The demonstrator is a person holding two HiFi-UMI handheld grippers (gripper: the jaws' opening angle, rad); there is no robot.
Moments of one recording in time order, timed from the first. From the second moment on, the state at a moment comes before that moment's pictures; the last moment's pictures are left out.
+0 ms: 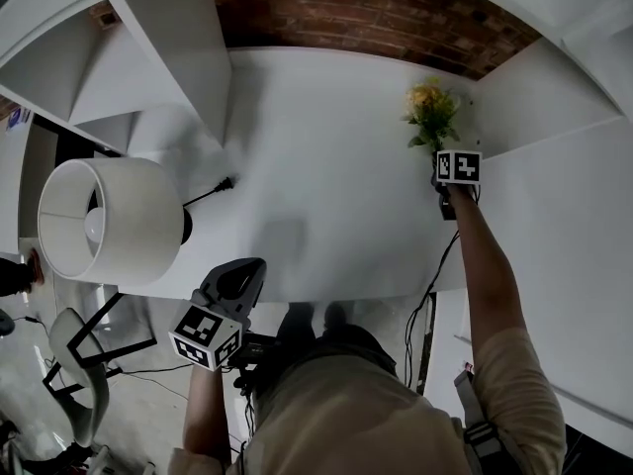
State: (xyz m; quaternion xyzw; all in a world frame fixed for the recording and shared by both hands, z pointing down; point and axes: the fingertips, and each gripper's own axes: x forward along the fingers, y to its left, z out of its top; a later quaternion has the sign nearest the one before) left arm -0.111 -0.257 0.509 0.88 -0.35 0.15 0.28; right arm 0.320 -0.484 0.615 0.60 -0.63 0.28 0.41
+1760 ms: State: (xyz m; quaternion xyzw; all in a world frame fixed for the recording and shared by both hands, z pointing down) left arm -0.083 -0.250 0.478 0.88 -0.37 0.15 0.25; right arm 0.300 -0.469 0.549 0.57 -0.72 0.30 0.26
